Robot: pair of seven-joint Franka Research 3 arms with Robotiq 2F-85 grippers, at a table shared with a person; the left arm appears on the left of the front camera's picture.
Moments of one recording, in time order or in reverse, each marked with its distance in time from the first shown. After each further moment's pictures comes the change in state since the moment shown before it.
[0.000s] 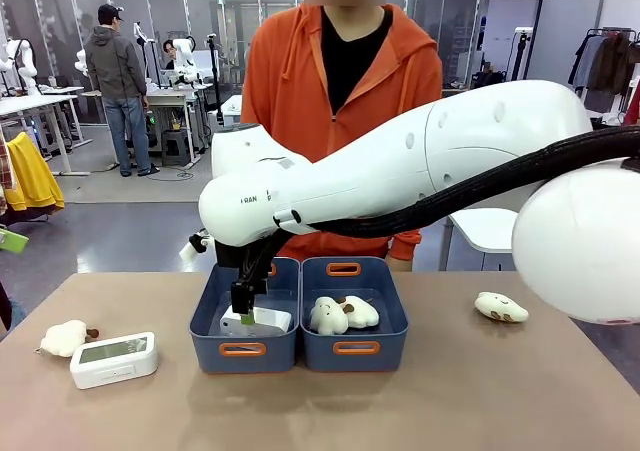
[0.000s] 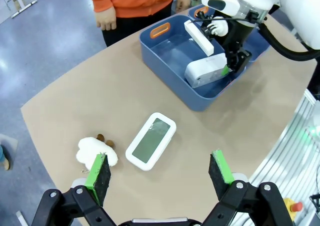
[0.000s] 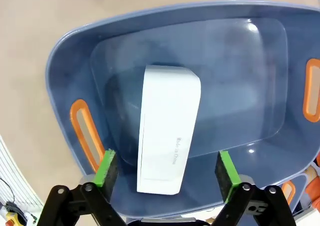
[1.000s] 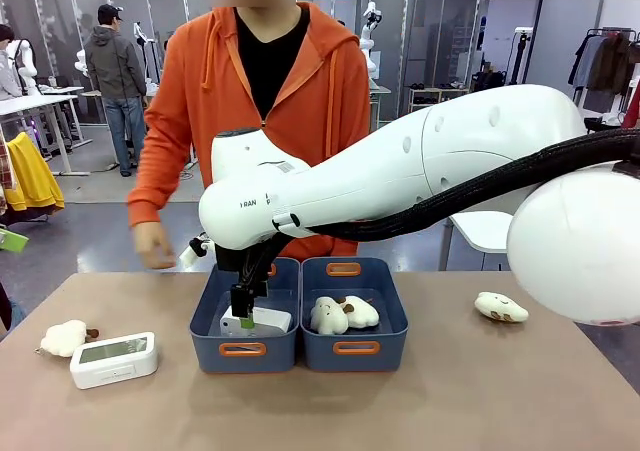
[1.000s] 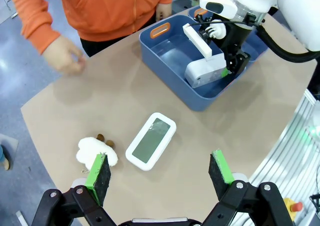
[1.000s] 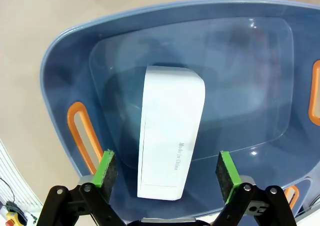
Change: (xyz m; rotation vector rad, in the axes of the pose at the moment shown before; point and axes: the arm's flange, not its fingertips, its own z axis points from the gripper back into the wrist) left arm 0.000 0.000 0.000 0.000 0.000 0.000; right arm 0.000 0.000 -0.008 0.009 0.007 0.000
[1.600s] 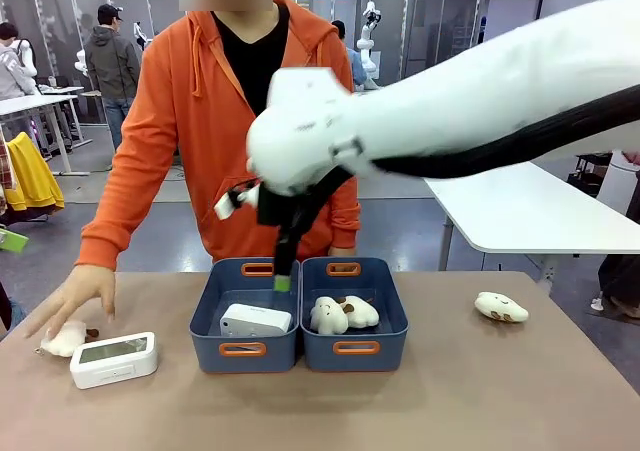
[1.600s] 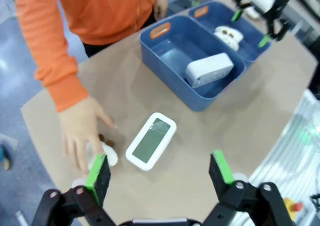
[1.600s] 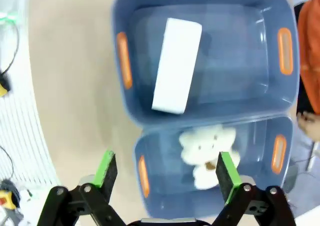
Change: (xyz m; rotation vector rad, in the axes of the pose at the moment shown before) left arm 0.000 0.000 0.000 0.000 0.000 0.000; right arm -0.115 -0.001 0.115 0.040 -0.172 0.072
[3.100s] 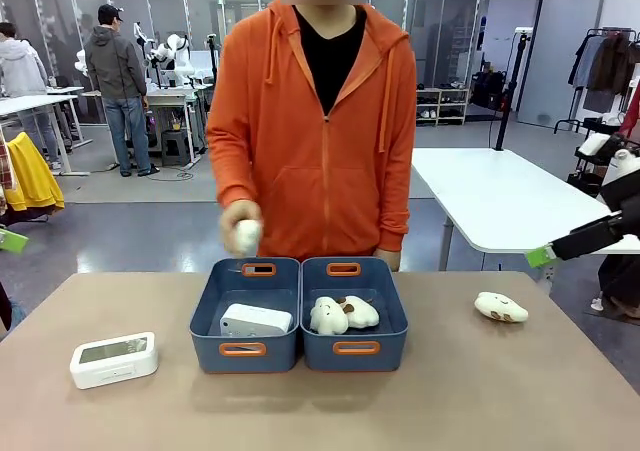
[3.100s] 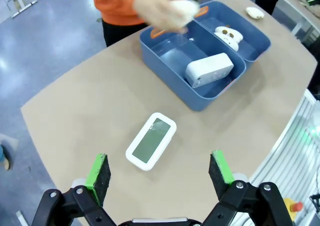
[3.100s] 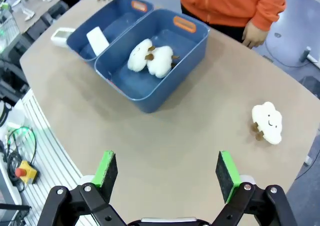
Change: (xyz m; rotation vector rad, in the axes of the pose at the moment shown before) left arm 0.000 0.000 0.000 0.000 0.000 0.000; right arm -0.427 0.099 0.099 -0.180 -0.681 -0.746
